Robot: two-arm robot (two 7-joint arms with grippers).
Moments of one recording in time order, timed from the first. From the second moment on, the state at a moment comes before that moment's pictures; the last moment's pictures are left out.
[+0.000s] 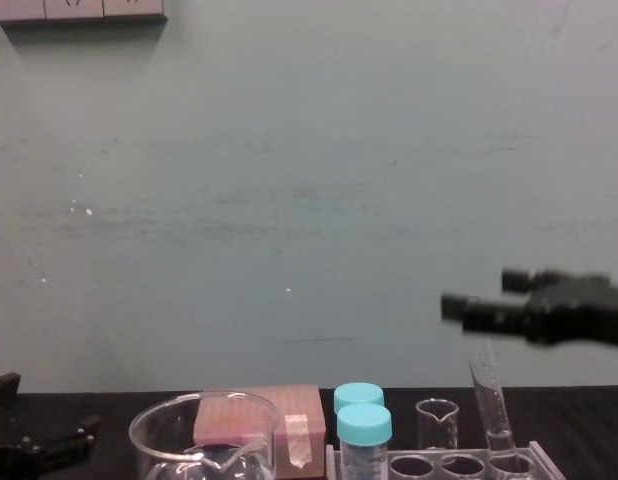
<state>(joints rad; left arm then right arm) -0.20 0.60 0.45 -1.41 -0.25 -0.12 0.03 0.30 0.47 -0.35 -1.49 0.43 0.03 0.44</state>
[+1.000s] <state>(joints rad) -0.20 0.60 0.45 -1.41 -0.25 -0.12 0.03 0.11 0.42 -0.16 -1.54 0.37 0.08 0.23</state>
